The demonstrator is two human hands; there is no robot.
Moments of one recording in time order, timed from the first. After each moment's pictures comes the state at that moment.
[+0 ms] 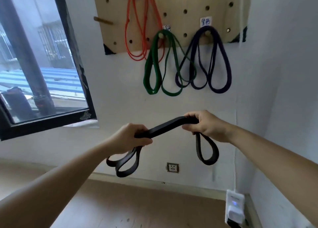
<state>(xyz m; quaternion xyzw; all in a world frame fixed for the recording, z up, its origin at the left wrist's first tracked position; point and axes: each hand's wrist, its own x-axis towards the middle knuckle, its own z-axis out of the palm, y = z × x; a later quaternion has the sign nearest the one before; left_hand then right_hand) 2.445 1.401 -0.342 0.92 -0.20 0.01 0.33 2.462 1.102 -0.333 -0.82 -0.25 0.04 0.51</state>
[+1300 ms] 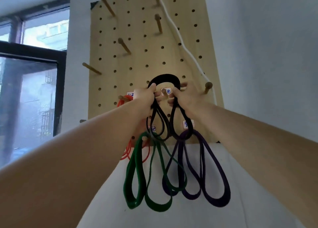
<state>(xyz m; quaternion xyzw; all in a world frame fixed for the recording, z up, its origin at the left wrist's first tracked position) 2.592 1.241 0.016 0.62 -0.14 0.27 0.72 2.584 1.105 -0.005 -0.64 -0.21 -0.35 0.66</state>
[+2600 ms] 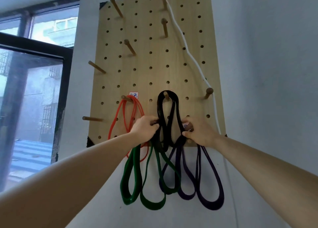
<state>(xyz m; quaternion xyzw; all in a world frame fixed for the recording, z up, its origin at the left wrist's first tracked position) 2.629 1.273 -0.068 0.85 -0.22 0.31 0.36 2.601 1.040 -0.079 -0.88 -0.21 -0.32 0.27</state>
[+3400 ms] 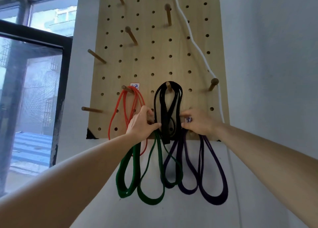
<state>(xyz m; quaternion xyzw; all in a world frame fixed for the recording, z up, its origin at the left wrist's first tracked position) 2.660 1.288 -0.096 0.80 -0.24 0.42 0.37 2.617 1.047 -0.066 -0.90 -0.22 -0.31 0.20</state>
